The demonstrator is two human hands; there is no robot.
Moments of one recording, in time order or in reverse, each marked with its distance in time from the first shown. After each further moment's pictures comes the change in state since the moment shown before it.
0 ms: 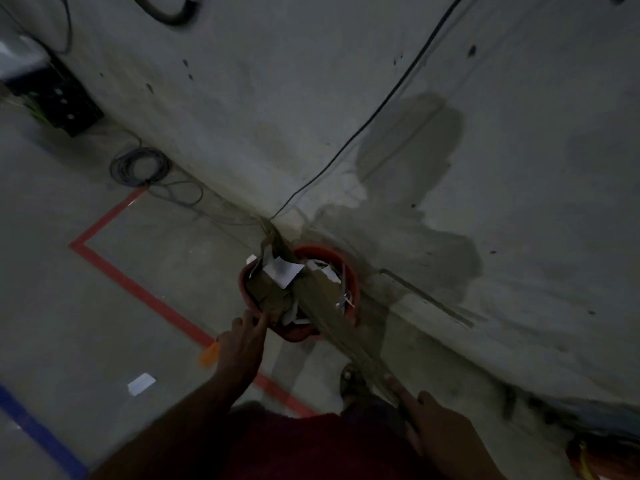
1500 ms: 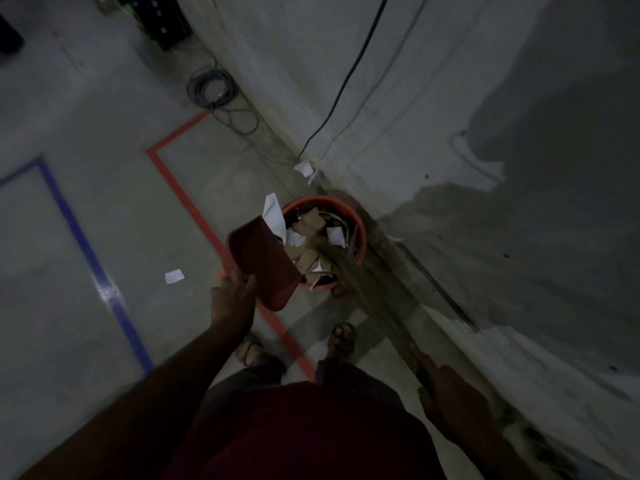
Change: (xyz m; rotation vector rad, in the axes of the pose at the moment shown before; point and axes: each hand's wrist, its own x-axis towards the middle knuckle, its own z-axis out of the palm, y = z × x) left_hand -0.024 0.160 -0.032 0.186 -0.239 -0.436; right_hand 0.049 0.248 0.007 0.126 -0.233 -0.027
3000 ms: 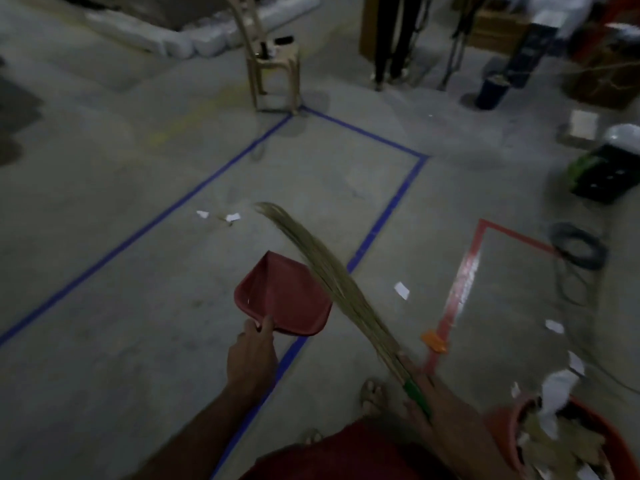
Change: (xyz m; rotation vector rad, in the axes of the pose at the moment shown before) left_hand -0.459 -0.253 0.293 -0.879 0.143 -1.294; right_hand -0.121 -0.456 0.177 -0.566 -0.218 -1.385
